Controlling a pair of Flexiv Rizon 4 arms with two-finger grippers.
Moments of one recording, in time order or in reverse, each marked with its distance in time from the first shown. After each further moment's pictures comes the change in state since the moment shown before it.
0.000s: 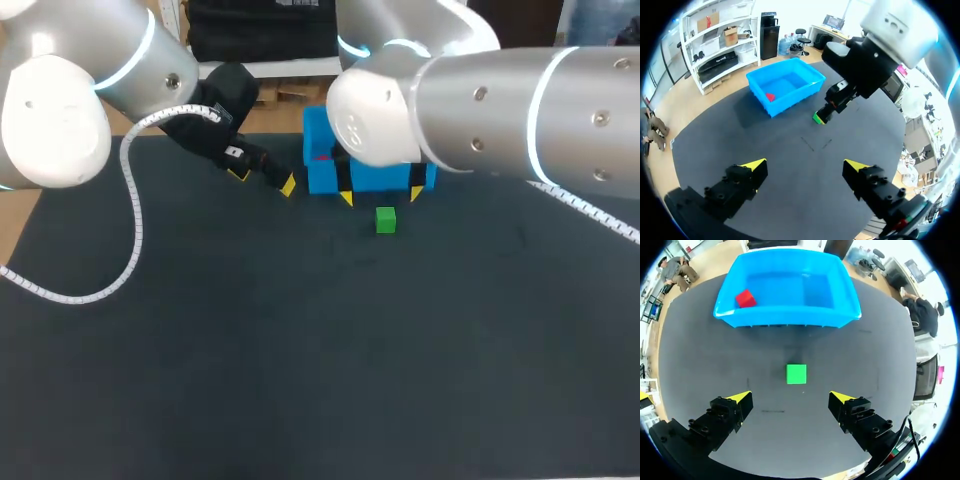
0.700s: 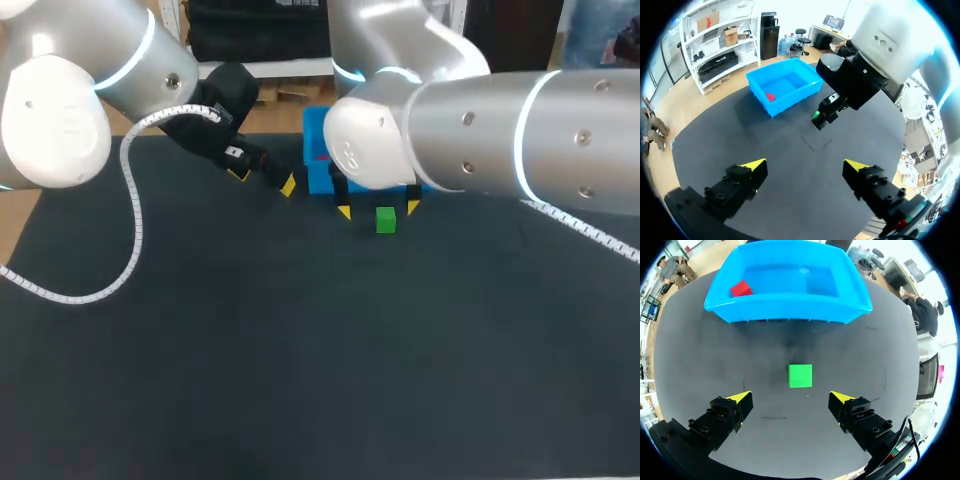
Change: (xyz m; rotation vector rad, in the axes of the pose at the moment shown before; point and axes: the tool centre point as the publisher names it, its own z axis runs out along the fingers) left arm 0.000 0.000 0.000 0.000 0.000 0.000; right arm 0.003 0.005 0.026 0.004 0.002 0.011
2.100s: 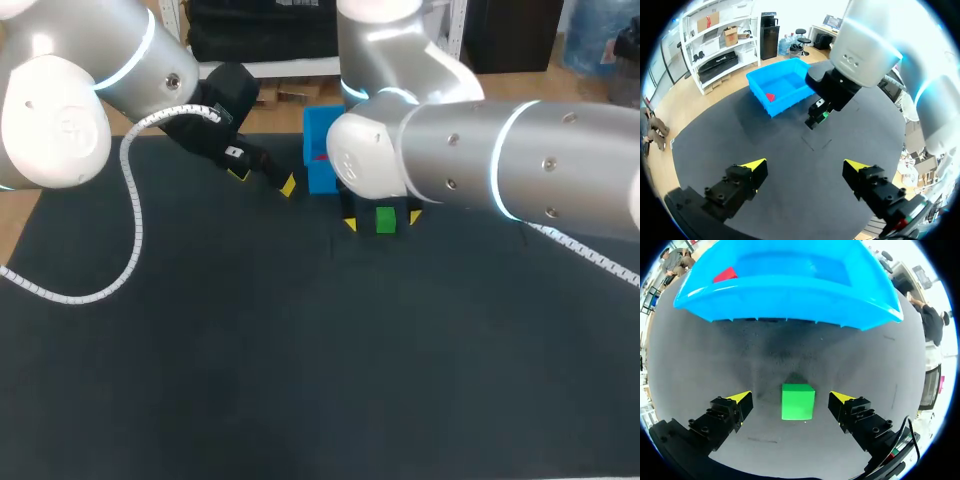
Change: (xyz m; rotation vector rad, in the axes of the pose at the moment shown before) left arm 0.000 0.000 0.000 0.000 0.000 0.000; right arm -0.018 -0.007 0.046 -0.010 0.030 -0.063
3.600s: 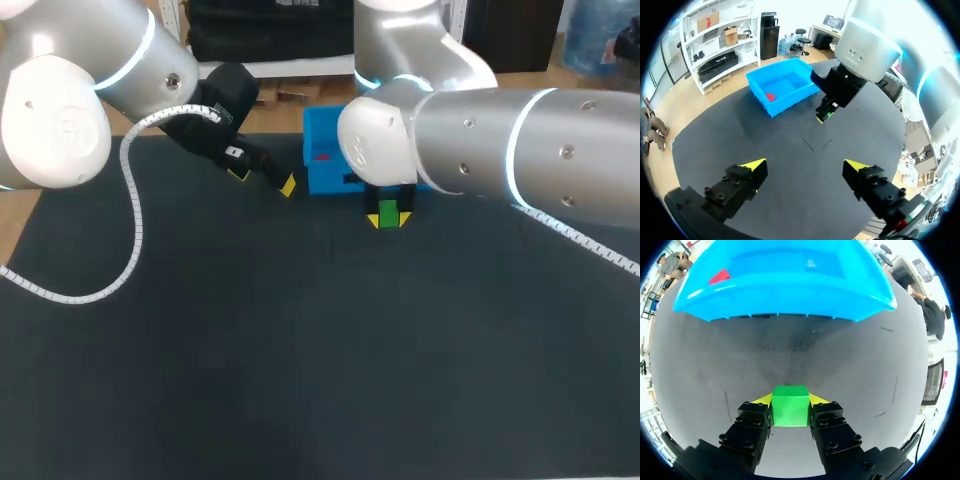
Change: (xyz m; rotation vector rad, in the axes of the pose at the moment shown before) left arm 0.000 0.000 0.000 0.000 0.000 0.000; right arm 0.007 -0.008 -0.012 -0.041 0.028 0.032
